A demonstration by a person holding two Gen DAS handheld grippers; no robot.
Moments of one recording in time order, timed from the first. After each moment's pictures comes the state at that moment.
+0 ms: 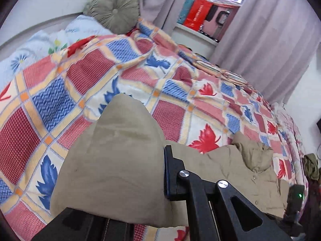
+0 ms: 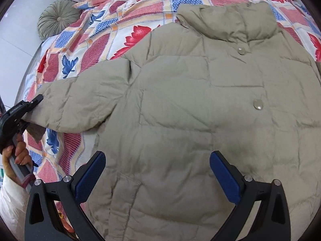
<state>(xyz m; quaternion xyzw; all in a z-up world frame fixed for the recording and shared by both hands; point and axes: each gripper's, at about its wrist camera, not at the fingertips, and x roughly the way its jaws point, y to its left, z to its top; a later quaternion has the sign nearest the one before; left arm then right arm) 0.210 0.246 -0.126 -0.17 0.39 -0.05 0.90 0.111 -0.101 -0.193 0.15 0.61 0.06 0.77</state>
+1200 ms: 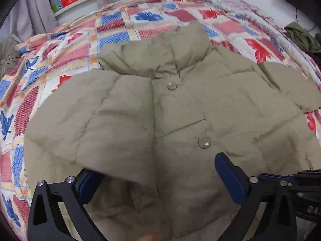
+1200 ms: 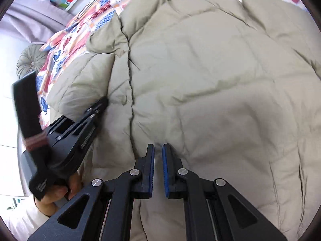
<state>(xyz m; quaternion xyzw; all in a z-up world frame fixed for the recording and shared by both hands) 0.156 -0.114 -0.222 0.11 0.47 -0.22 0.85 0.084 -0.246 -0.224 0.27 0.60 -0.01 0.76</state>
